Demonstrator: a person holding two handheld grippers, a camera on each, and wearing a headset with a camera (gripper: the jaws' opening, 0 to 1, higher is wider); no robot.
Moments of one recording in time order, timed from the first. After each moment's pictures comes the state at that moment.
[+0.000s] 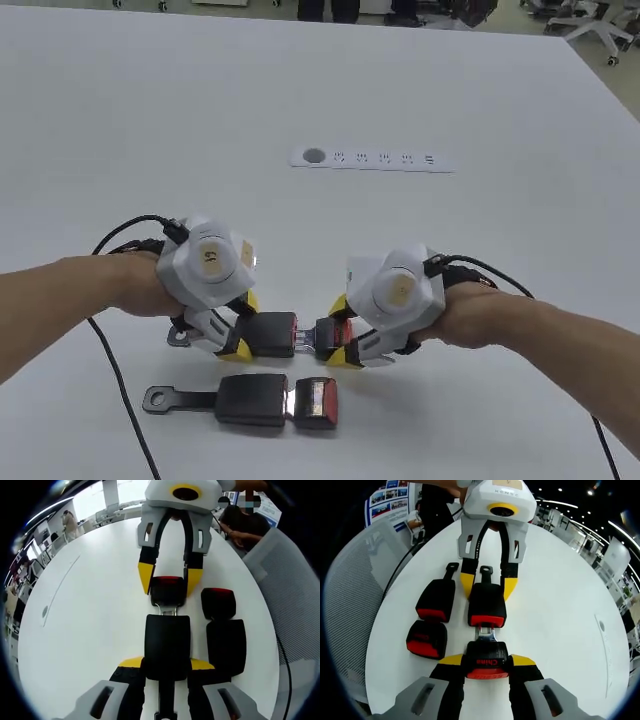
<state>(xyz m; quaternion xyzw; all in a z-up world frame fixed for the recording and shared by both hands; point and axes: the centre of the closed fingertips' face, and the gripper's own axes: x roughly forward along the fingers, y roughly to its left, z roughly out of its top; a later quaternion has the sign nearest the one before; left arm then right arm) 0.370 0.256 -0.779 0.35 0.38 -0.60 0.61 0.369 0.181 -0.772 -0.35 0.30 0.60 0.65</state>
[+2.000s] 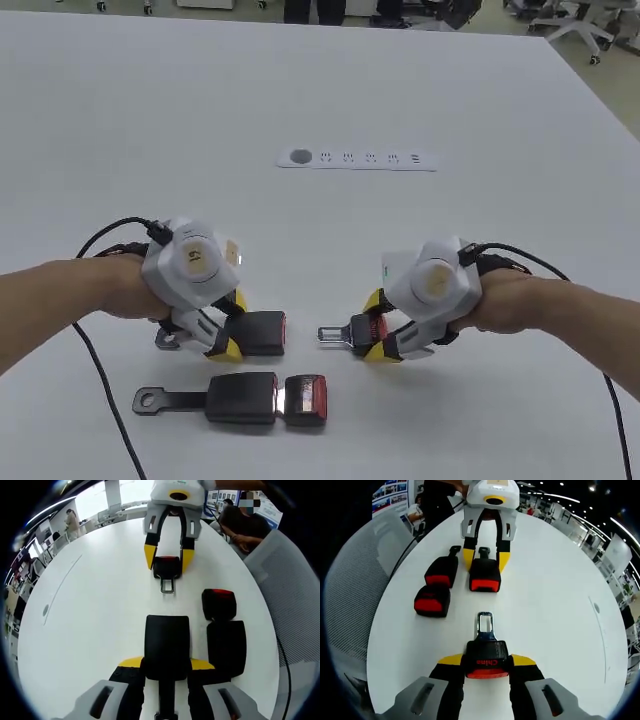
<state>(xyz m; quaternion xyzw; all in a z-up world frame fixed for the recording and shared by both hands) 0.368 0.254 -0.778 0.35 0.37 -0.60 0.62 0.373 0.119 -0.776 -0.37 0.32 0.59 0.64</state>
